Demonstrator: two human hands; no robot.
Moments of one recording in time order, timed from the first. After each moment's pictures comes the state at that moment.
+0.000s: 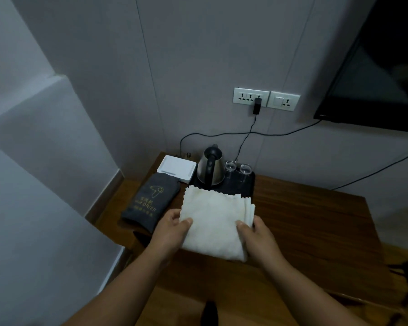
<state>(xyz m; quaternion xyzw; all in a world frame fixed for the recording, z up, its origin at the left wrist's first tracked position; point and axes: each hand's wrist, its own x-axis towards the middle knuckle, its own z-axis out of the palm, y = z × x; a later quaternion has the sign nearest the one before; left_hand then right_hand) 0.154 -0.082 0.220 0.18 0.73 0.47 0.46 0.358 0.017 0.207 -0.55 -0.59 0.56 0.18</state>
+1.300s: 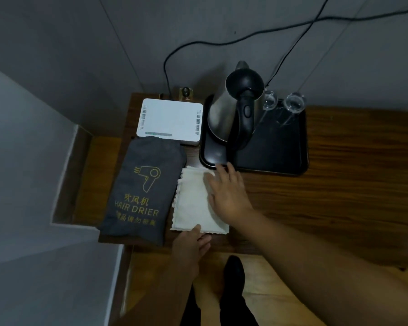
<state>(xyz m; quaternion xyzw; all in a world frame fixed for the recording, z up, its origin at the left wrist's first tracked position) 0.007 0.017 -0.122 -0.18 0.67 0.40 0.60 0.096 0.157 -0.113 -0.45 -0.86 0.23 -0.11</state>
